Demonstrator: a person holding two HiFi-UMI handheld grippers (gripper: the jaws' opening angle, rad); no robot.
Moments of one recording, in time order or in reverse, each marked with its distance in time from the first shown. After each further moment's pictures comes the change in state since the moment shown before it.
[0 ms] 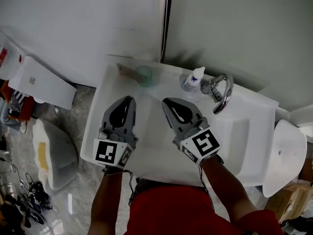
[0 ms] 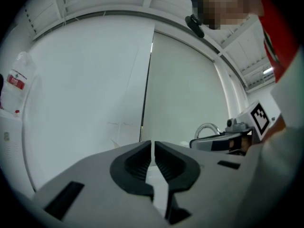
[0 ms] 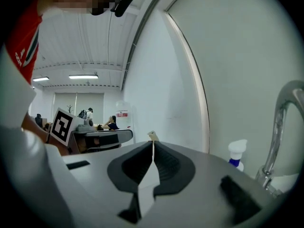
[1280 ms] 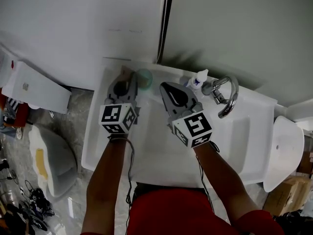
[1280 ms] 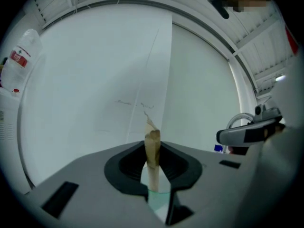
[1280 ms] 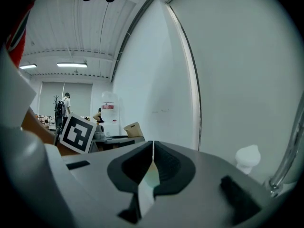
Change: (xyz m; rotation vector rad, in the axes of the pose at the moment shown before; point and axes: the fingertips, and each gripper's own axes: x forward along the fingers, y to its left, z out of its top) left arm 0.103 0.077 -0.046 -0.100 0.045 0.051; right arm 0.062 -0.045 -0.009 -0.024 0.074 -0.151
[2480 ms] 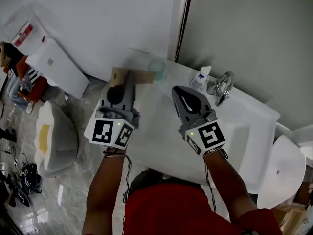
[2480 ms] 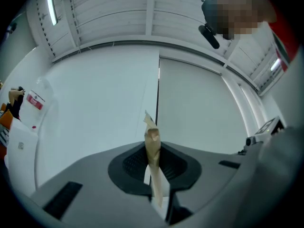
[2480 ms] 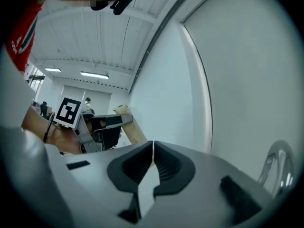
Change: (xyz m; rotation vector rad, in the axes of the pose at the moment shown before) left arm -0.156 -0.077 0.127 0.092 -0.333 0.112; right arm -0.105 0.056 0.053 -0.115 -0.174 0.169
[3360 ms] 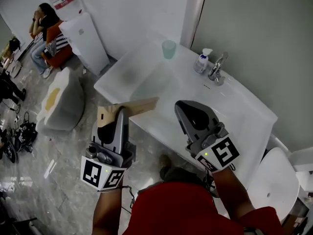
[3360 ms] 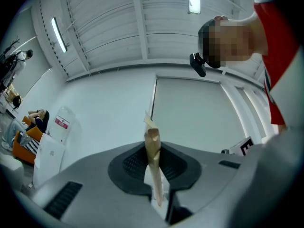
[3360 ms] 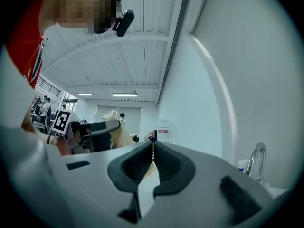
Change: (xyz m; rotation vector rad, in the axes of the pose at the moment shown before) left arm -0.244 -0.183 0.079 0.012 -0.119 0.160; right arm -0.204 0.109 0.048 0.055 -0.126 0.388
